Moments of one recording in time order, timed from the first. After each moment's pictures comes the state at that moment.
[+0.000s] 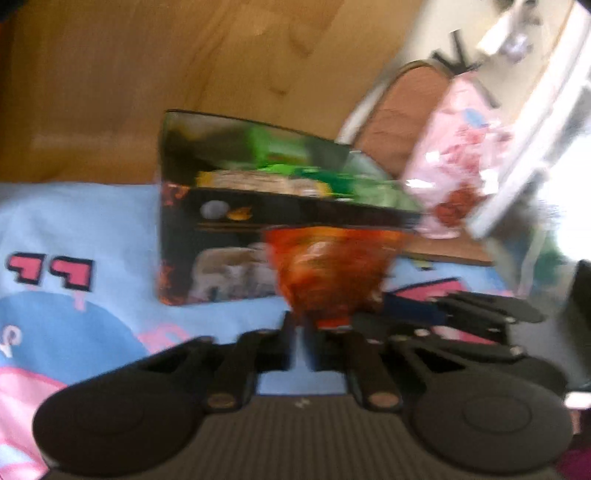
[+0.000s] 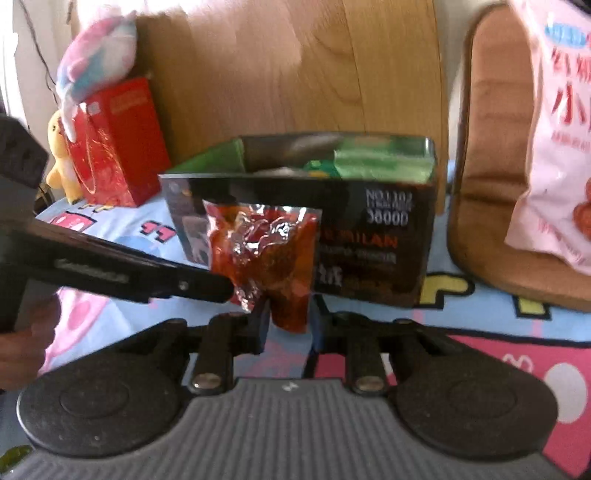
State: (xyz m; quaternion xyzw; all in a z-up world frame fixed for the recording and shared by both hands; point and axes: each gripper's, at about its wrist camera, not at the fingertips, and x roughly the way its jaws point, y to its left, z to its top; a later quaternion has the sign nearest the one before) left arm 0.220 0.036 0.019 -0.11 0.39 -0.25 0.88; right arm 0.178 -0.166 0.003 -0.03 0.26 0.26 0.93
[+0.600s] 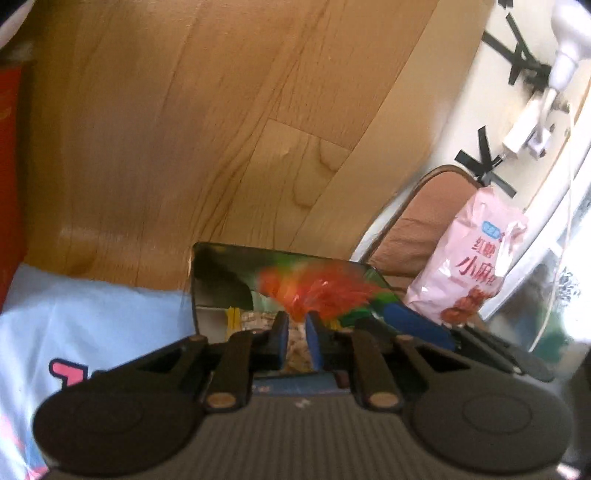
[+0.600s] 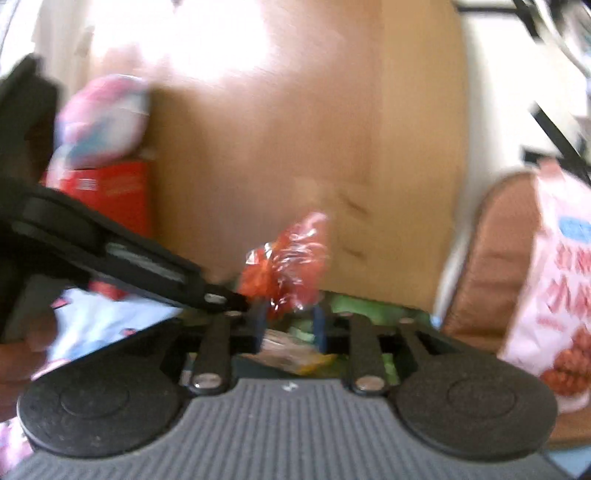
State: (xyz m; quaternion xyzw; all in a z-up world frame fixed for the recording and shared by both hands) left arm 0.262 0.052 0.077 -0.15 0.33 -0.19 0.91; right arm 0.205 -0.131 0.058 -0.03 0.14 0.19 0.97
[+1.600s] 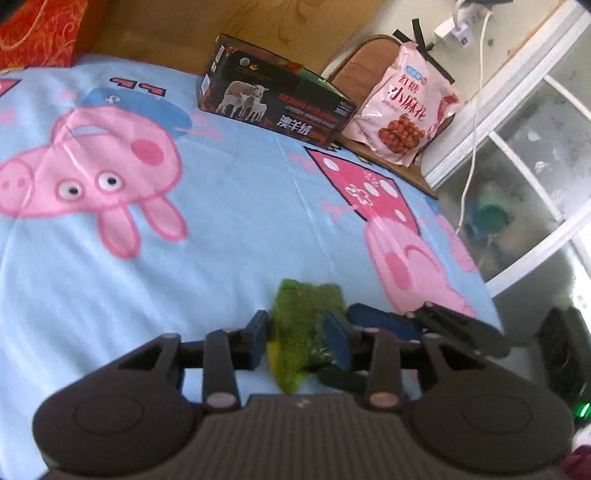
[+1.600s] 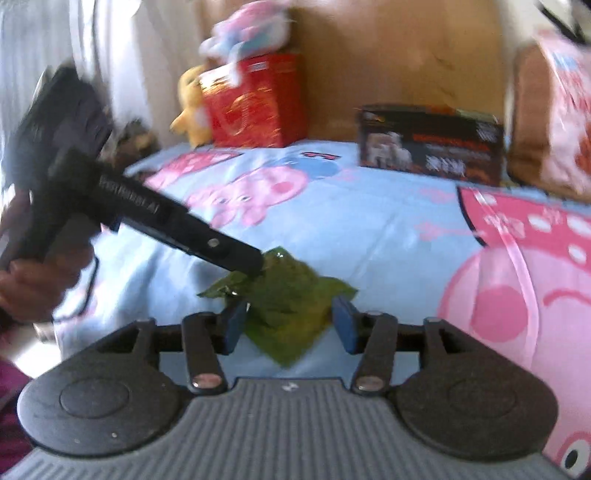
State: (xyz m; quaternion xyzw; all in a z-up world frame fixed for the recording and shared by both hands) left arm 0.012 0.074 0.013 -0.18 0.44 -0.24 0.85; right arm -0.027 -0.129 -0.022 -0.08 0.25 0.34 0.90
